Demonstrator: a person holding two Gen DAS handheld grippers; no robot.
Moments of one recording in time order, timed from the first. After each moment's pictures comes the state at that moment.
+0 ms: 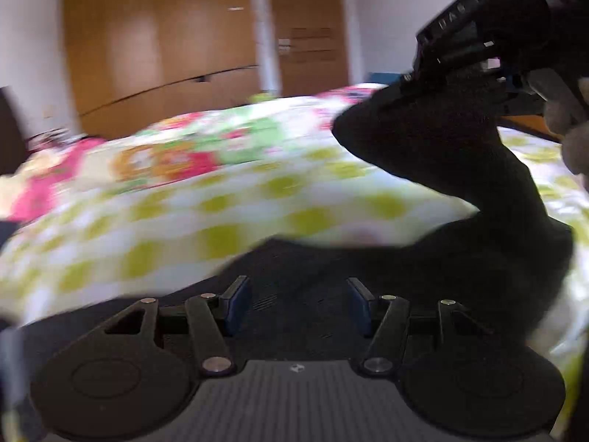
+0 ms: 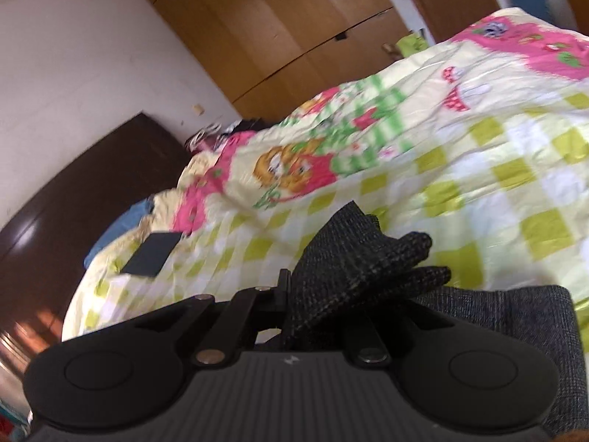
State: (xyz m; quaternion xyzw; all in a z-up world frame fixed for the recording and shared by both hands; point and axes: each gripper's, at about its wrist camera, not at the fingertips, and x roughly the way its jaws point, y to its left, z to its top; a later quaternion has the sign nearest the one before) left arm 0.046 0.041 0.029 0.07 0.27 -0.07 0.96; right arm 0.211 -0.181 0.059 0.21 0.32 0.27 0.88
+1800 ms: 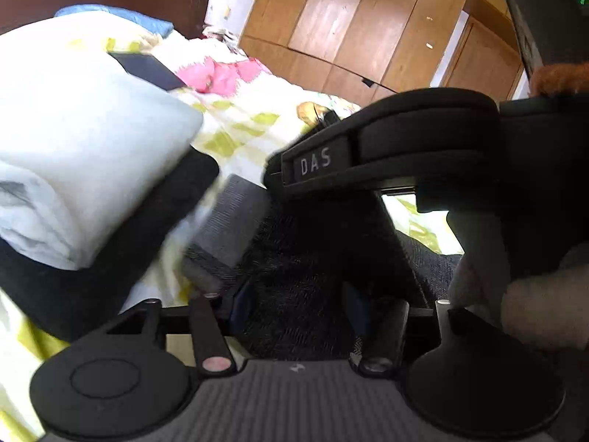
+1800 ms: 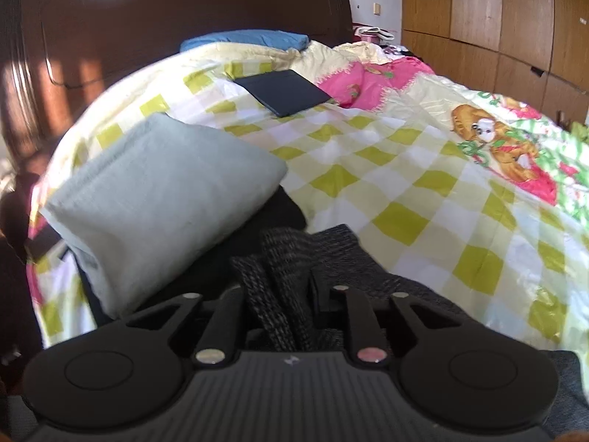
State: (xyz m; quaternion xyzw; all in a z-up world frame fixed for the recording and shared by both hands) left arm -0.031 0.224 0.000 -0.21 0.26 0.09 0.94; right arm 0.124 0.154 0.024 -0.12 0.32 0.42 0.84
